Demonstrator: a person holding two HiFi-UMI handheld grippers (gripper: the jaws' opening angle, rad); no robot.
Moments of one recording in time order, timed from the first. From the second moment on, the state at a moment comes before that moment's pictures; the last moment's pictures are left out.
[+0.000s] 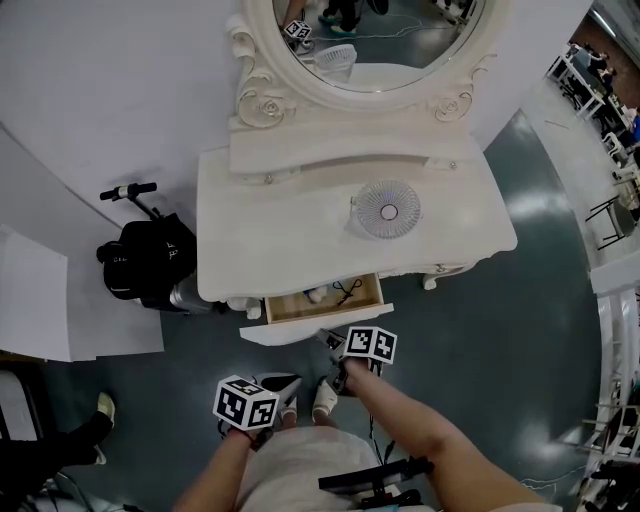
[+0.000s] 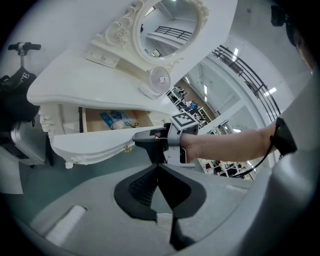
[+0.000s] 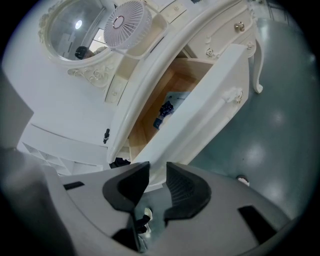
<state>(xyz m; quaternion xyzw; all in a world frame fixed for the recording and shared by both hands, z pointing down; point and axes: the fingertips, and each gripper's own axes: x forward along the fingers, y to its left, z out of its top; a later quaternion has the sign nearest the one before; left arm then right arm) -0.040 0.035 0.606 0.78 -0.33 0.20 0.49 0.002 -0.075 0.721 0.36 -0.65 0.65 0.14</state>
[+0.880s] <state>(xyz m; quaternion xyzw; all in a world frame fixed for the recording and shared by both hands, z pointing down) -0.045 0.010 0.614 0.78 -0.33 0.20 0.50 -0.010 -0.112 0.719 0.36 -0.67 0.64 0.14</state>
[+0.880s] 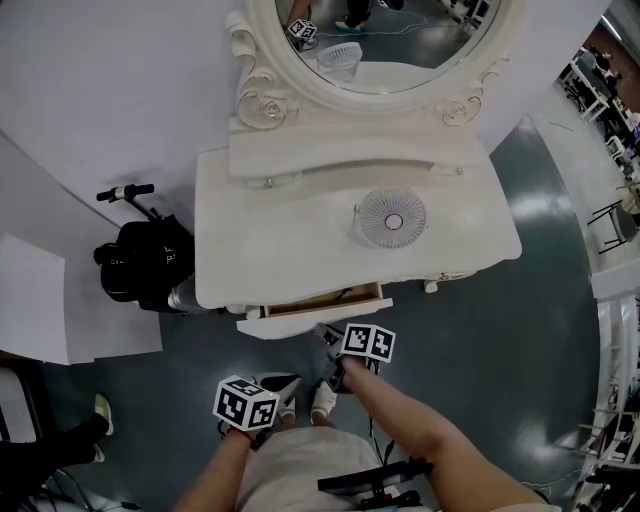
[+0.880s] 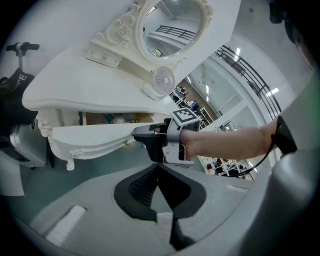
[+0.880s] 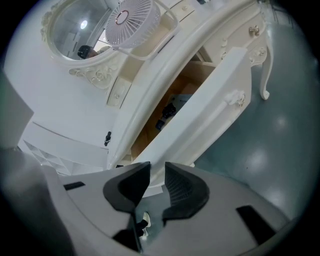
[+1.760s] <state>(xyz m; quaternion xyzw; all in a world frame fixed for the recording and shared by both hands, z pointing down) -0.059 -0.006 0.622 0.77 -0.34 0.20 0.50 -0.027 -0.156 0.716 0.34 -0.71 0.61 0.11</state>
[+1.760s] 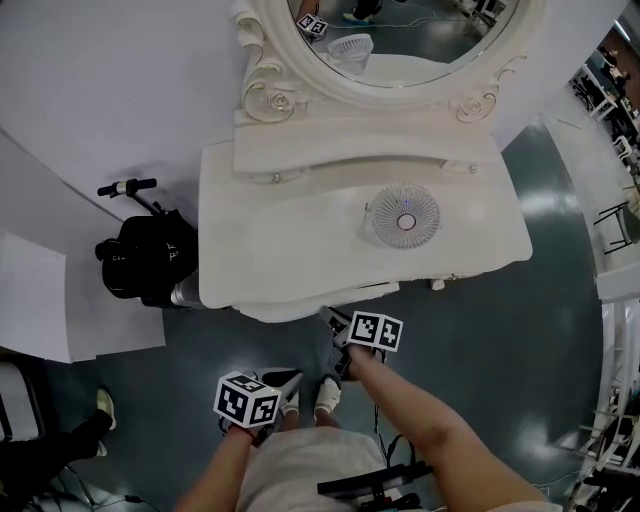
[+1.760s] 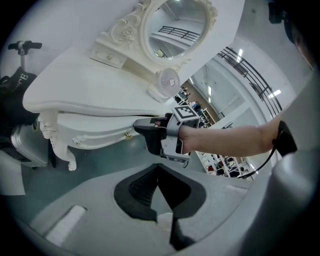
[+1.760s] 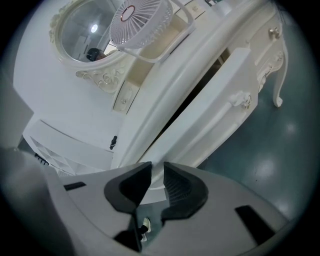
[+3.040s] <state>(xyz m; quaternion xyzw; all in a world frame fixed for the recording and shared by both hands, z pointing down) -0.046 -0.032 0.639 0.77 -0.33 0.21 0.50 -0.021 -0.174 0.725 0.31 -0.72 0.62 -0.02</state>
